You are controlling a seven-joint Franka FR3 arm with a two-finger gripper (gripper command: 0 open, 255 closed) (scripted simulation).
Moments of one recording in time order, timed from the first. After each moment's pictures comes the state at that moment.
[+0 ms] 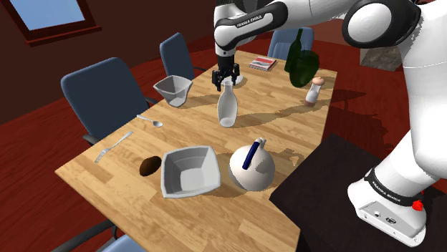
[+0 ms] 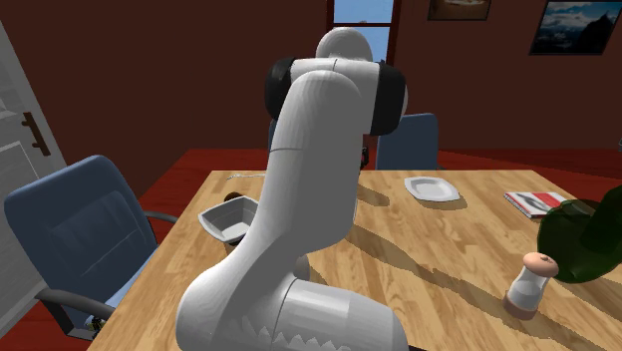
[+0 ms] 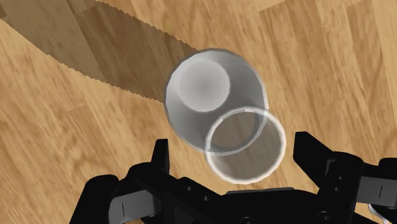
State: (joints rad) arm 0.05 0.65 0.07 -1.37 -0.04 1.94 0.15
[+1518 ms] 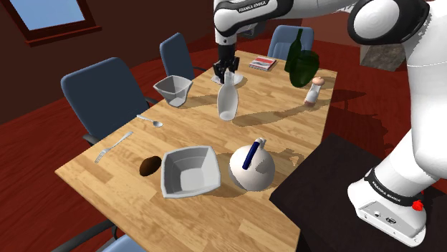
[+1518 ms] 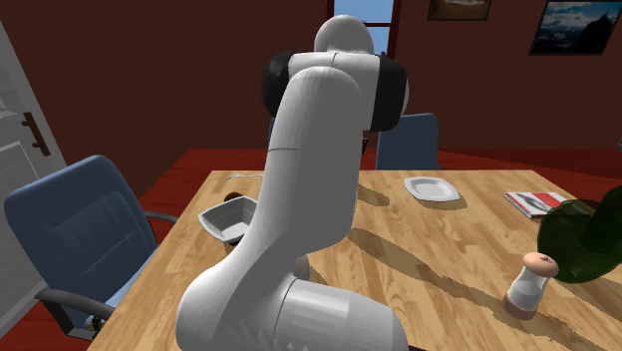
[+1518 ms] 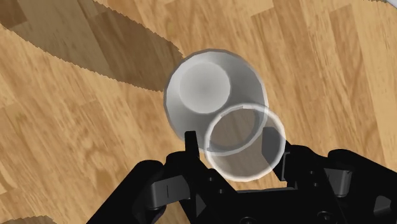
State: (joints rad) arm 0.05 0.61 0.07 -1.31 -0.04 1.85 0.15
